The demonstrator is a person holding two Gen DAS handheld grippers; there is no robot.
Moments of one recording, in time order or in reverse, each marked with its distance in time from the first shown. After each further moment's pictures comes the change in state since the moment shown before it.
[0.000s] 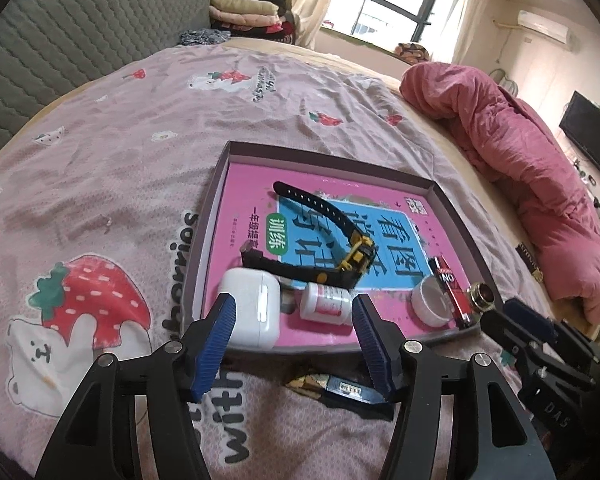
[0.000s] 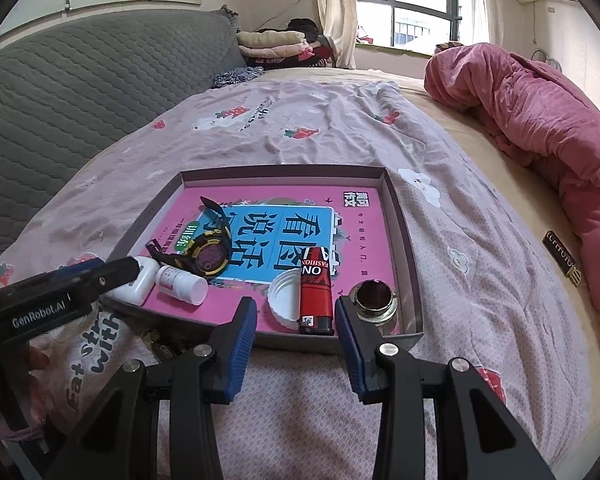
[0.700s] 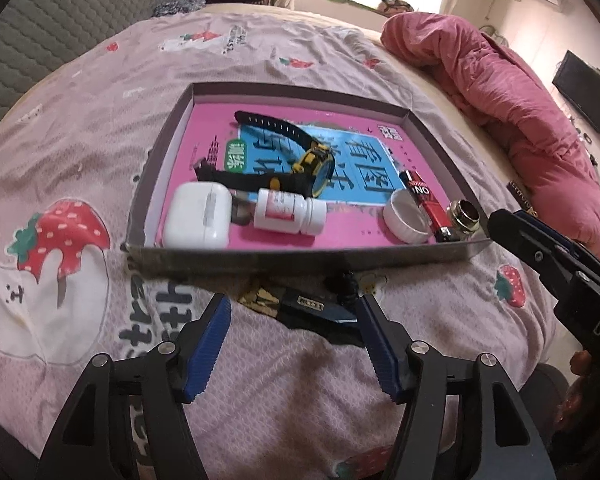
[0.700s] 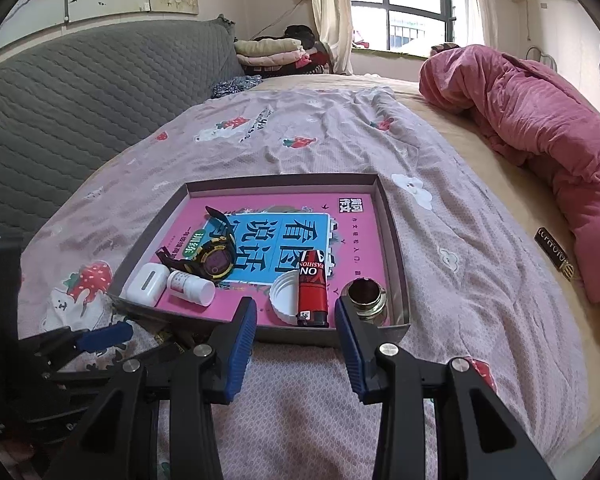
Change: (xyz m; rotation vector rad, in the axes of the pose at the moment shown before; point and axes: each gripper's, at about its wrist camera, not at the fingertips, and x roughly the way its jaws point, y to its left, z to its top) left arm 0.006 -0.031 -0.044 0.060 0.157 -0.008; right arm -0.021 -0.004 -0.002 0.029 -0.020 0.011
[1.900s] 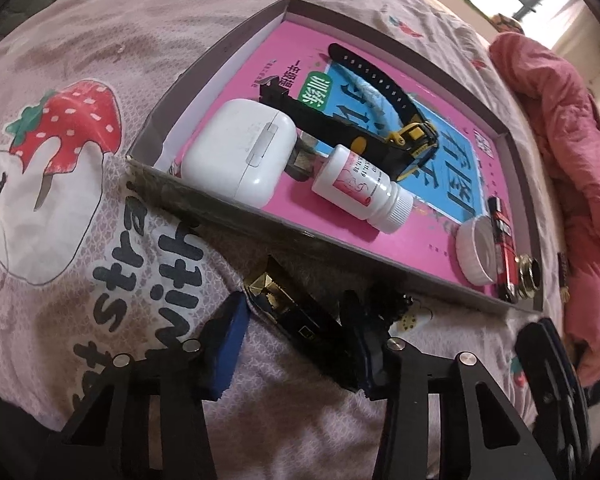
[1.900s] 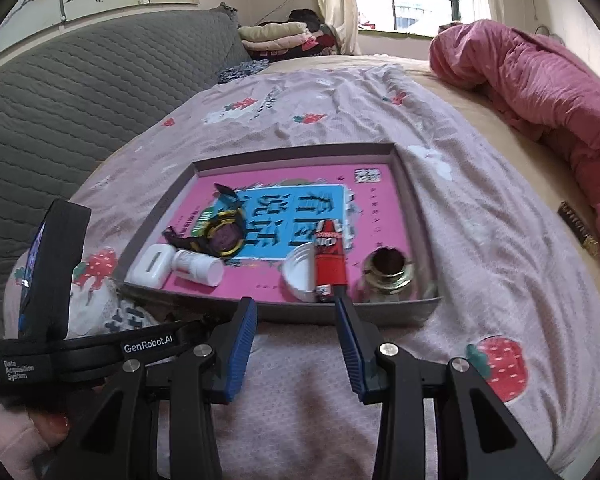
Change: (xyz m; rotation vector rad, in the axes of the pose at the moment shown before) left arm 0.051 0.018 0.010 -0.363 0.185 0.085; right arm 0.024 0.006 -0.013 0.030 0.073 0.088
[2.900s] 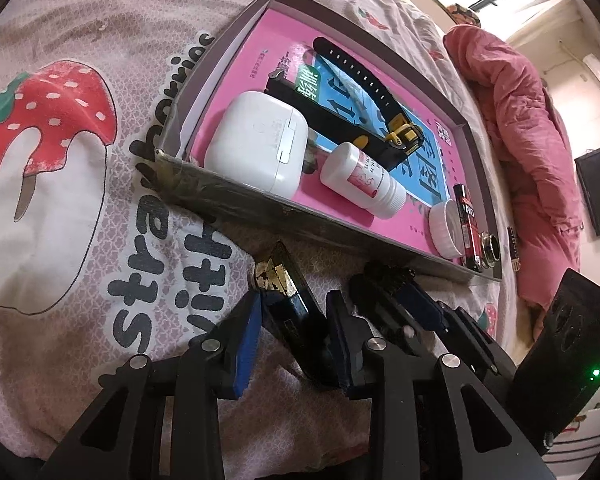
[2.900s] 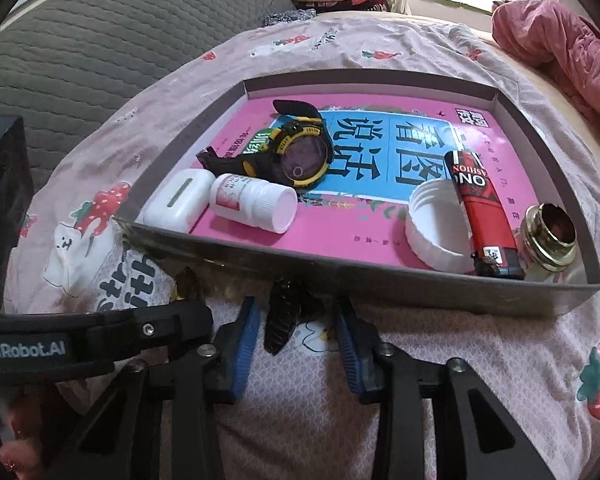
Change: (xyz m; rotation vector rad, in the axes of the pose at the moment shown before) left arm -0.005 0.040 0.005 0.036 0.081 -0.226; right arm 0.080 0.042 -0.020 -0.095 0.156 0.085
